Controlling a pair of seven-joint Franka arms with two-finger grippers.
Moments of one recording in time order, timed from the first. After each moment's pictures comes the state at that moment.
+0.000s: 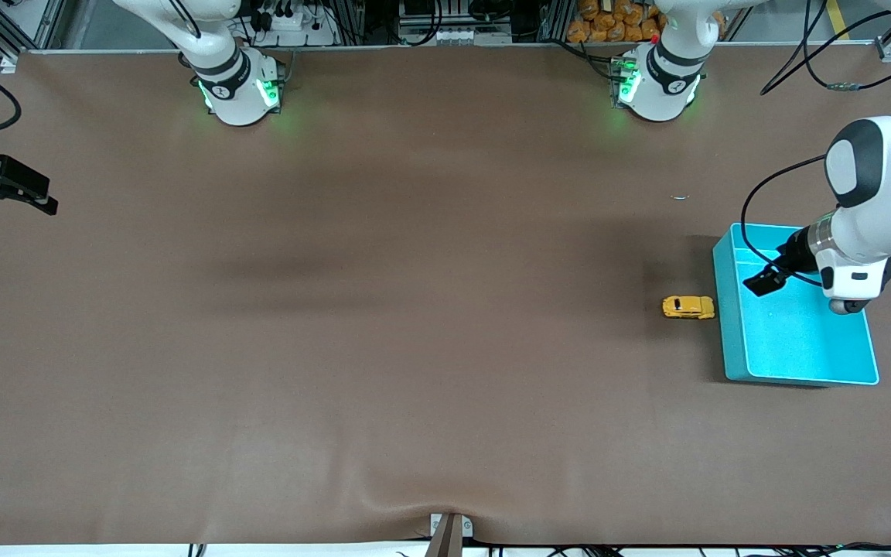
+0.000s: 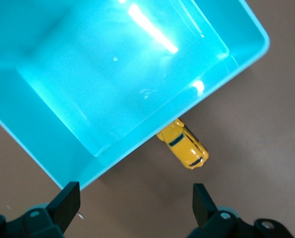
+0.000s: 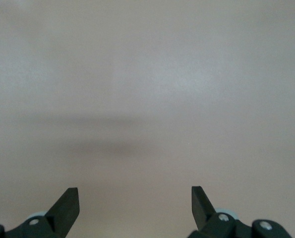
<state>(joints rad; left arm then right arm) 0.15 0.15 -0.08 -2.03 0.02 2.06 -0.81 -0.13 0.02 0.08 -1.52 0.00 1.56 -0.10</state>
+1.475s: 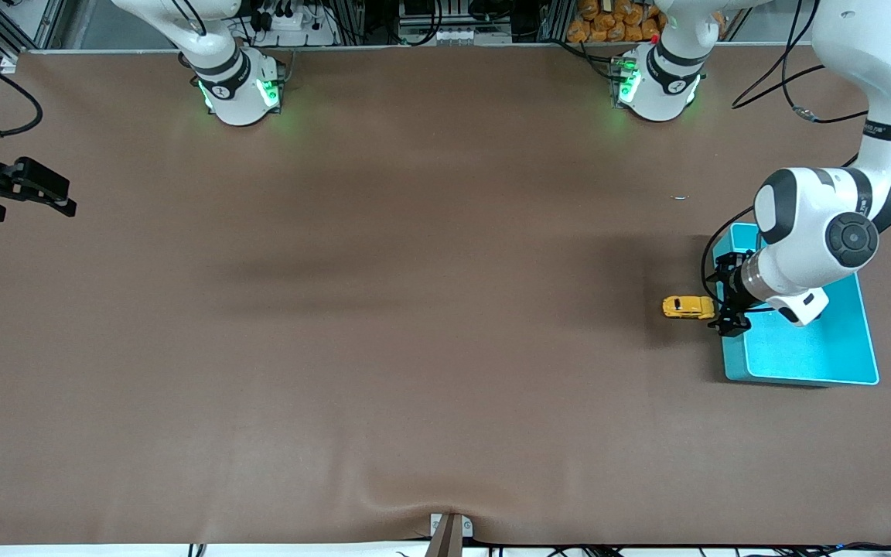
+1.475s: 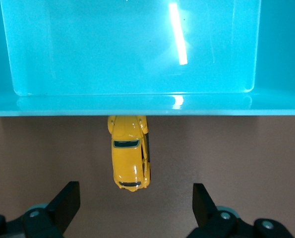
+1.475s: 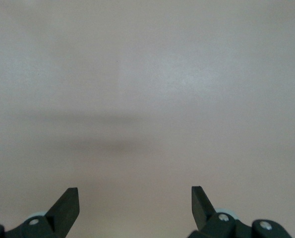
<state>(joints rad) 0.11 0.34 -0.14 -2.06 0.01 2.34 -1.50 -0.10 0.02 0.09 -1.53 0.00 1.53 -0.08</state>
